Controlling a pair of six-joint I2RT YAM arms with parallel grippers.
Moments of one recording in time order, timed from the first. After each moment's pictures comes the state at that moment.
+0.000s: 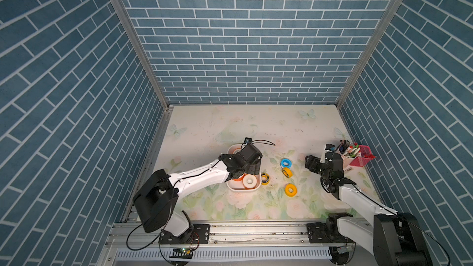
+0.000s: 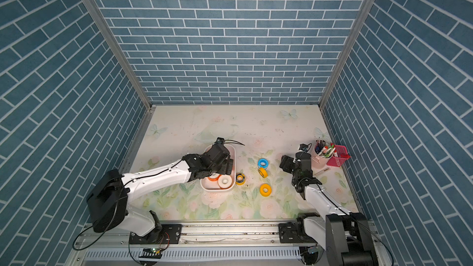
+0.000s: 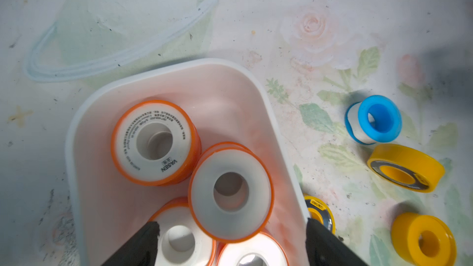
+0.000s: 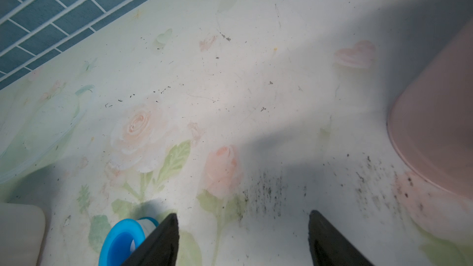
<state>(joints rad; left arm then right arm) -0.91 1.47 0.99 -0.47 -0.30 -0.57 0.13 1.08 0.31 0.14 -0.02 0.42</state>
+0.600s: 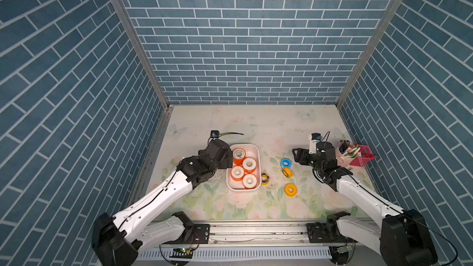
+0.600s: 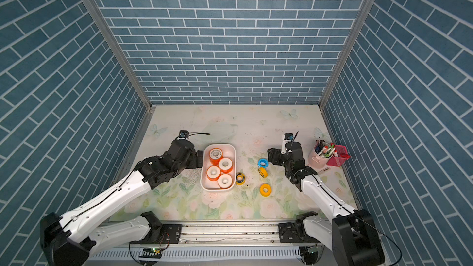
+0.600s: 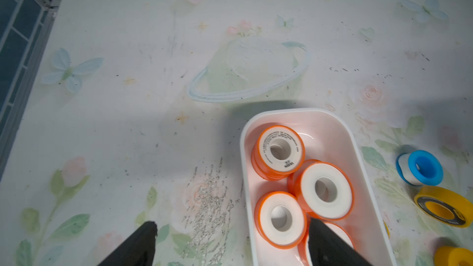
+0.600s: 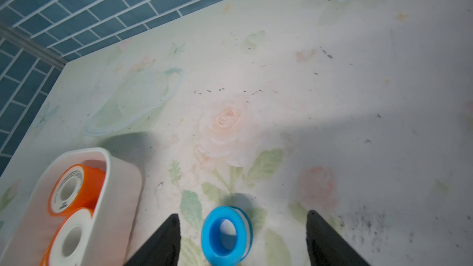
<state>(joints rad) -0.68 1.03 0.91 -0.70 -0.40 -0.49 0.35 1.12 0.56 -0.05 -0.09 0.36</state>
